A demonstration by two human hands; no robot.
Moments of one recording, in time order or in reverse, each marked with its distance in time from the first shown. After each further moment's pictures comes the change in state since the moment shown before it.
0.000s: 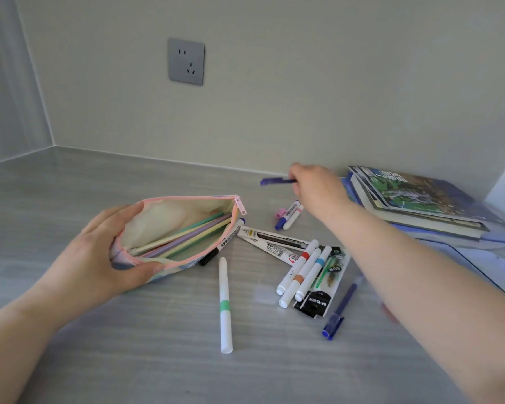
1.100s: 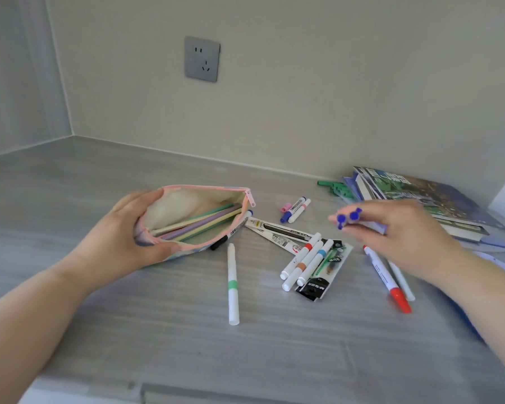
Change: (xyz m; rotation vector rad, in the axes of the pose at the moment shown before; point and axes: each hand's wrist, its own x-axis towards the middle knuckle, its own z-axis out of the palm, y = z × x) left_hand -0.005 0.016 -0.006 0.044 0.002 -0.066; right_hand -0.118 0.004 -0.078 0.514 -0.071 -0.160
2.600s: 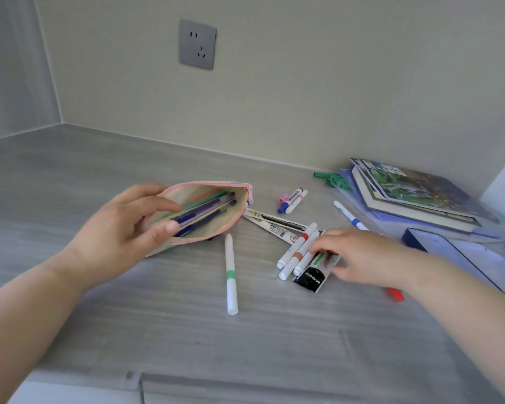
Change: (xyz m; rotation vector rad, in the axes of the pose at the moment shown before) left_hand -0.001 -0.002 0.000 -0.095 -0.083 0.115; right_hand 0.005 0.015 0.036 -0.460 -0.574 0.158
